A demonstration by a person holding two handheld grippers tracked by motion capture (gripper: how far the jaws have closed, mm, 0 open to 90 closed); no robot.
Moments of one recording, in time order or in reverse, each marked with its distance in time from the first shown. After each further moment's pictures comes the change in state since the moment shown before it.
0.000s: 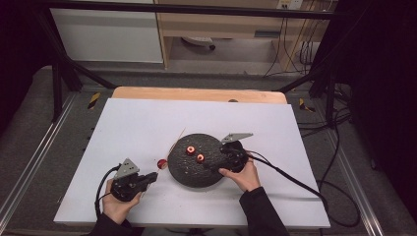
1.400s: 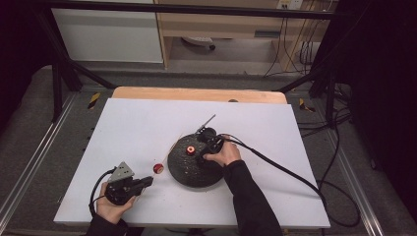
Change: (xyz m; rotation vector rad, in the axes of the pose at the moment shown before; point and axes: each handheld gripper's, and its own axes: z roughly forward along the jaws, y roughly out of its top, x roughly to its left) left arm 0.008 -0.012 -0.007 0.021 -0.025 0.016; right arm -0.003 0.054 0.068 0.440 0.021 -0.088
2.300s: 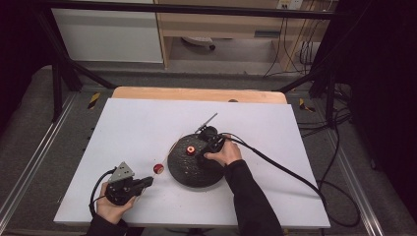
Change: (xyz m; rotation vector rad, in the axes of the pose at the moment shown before) left arm -0.001 0.000 0.000 0.003 0.000 0.005; right arm 0.002 0.000 -0.012 -0.018 0.012 0.017
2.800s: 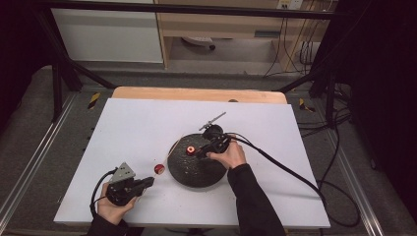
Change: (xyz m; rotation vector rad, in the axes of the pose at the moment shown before) left arm -0.003 0.001 0.001 -0.003 0.001 0.005; right arm 0.008 -0.010 -0.025 -0.142 0.020 0.028
